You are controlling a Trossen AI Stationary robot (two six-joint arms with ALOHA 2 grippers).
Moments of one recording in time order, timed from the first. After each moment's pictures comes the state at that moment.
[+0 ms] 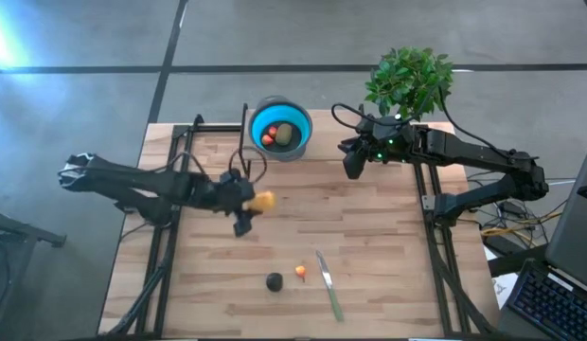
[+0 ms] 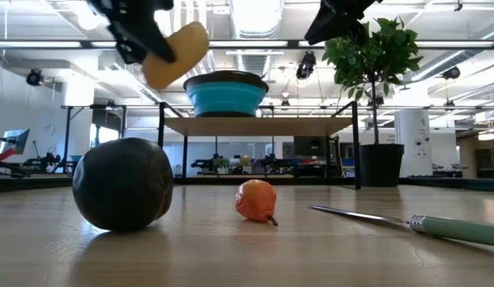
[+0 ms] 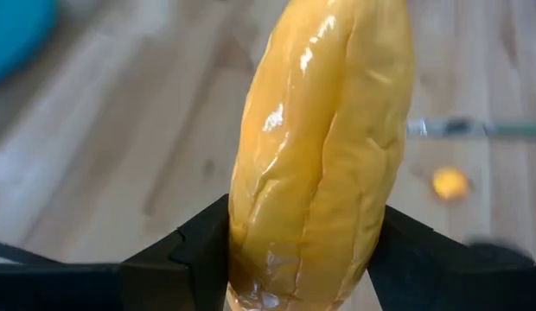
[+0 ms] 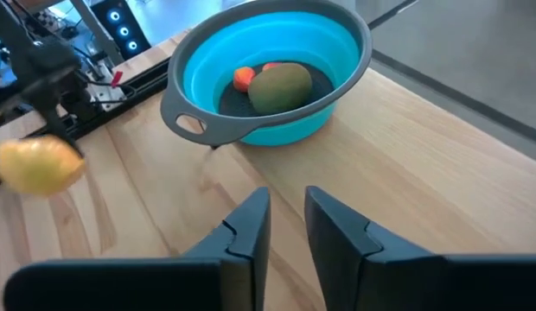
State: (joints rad) left arm -0.14 1.13 0.94 -0.57 -0.26 -0.35; right arm -0.23 1.20 1.22 -0.59 0.23 0.39
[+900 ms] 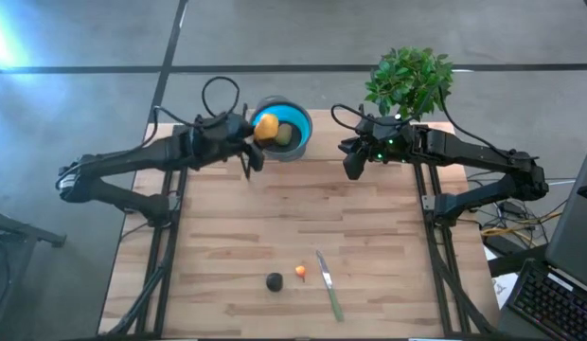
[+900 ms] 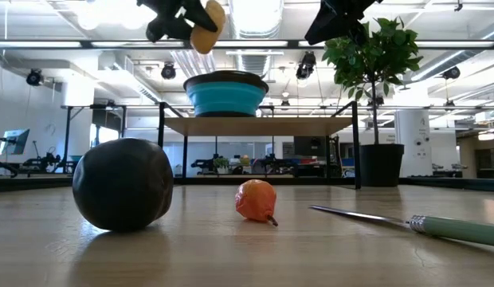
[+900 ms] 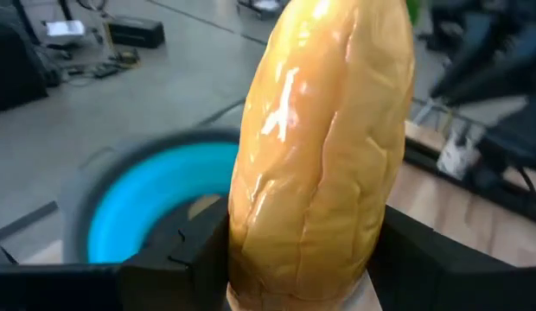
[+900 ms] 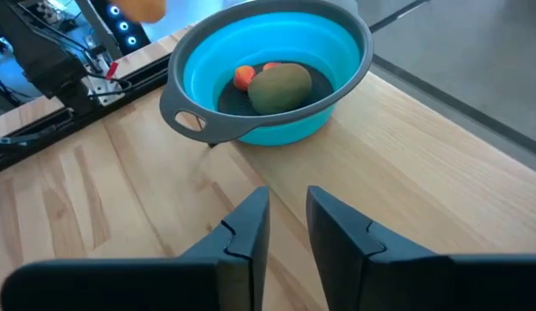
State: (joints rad) left arm 0.24 1.14 1.13 -0.30 -0.37 -0.24; right arm -0.23 1.20 1.22 -0.59 0.23 0.35
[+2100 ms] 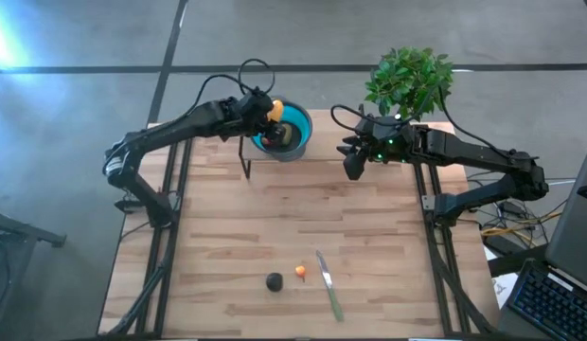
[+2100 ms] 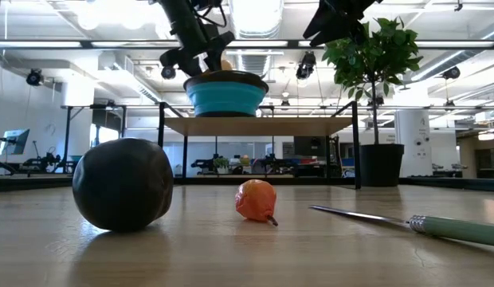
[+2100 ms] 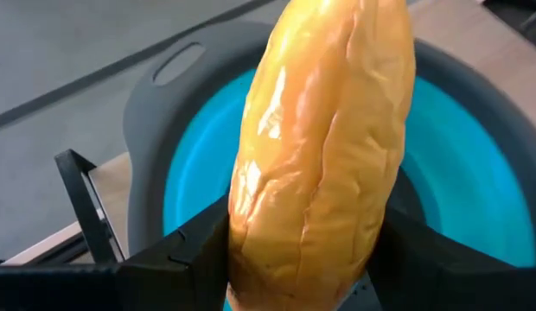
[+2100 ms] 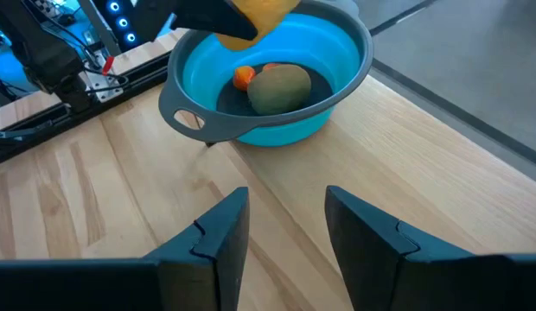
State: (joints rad) left arm 0.45 1.56 1.57 -0.82 -0.35 -0.42; right arm -0.23 1.20 1.22 -0.59 0.23 0.33
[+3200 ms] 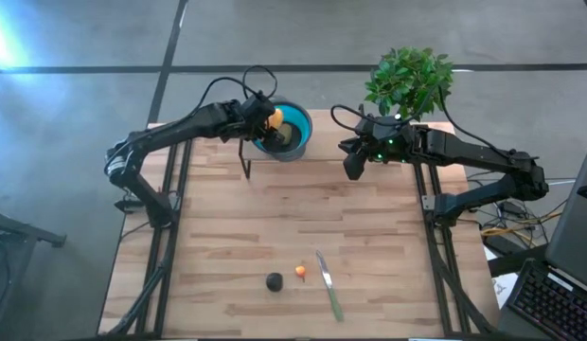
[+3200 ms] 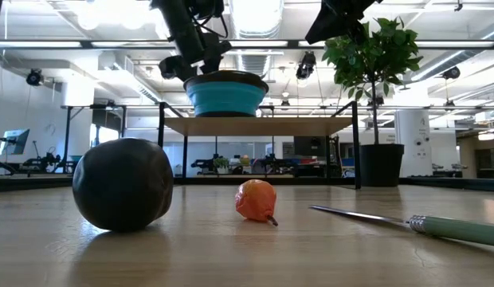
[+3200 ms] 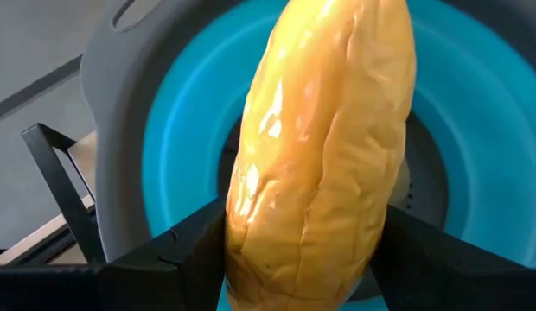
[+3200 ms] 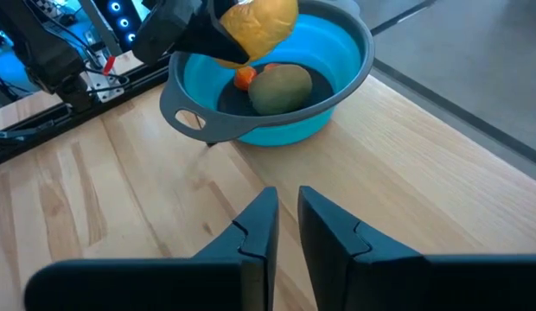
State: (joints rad) left arm 0.46 1.57 1.53 -0.85 -0.29 -0.36; right arm -0.23 1.20 1.22 -0.59 0.23 0.33
